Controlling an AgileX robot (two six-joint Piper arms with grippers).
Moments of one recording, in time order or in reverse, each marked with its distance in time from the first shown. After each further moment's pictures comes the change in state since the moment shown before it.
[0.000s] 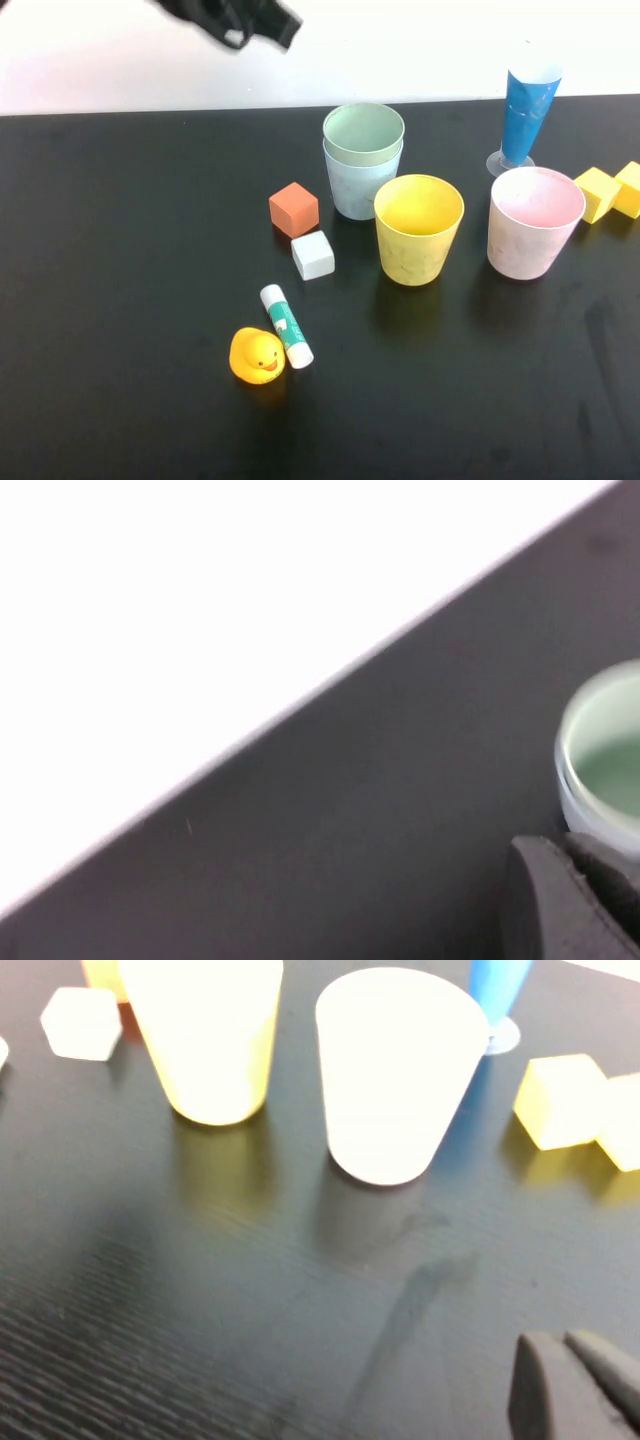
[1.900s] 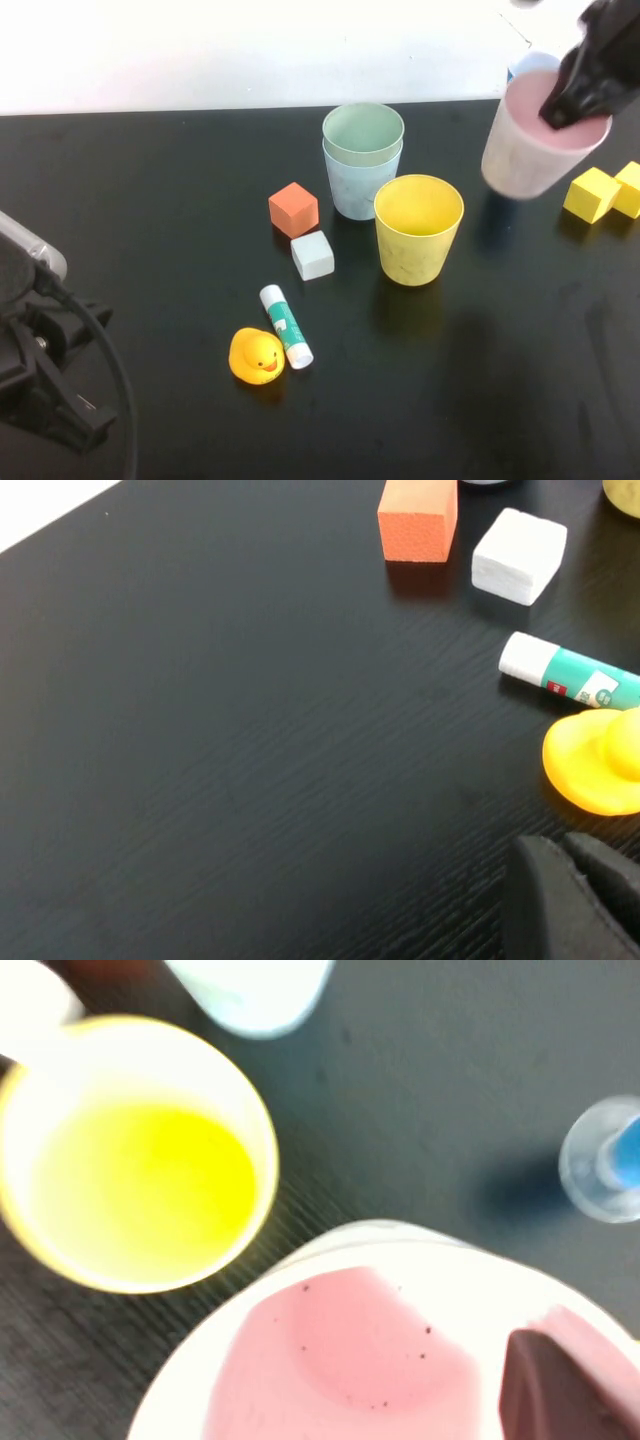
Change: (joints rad) right arm 0.314 1.122 -1.271 -0.377 0.555 0.206; left arm 0.000 -0.902 1.218 -0.024 -0.381 -0.051
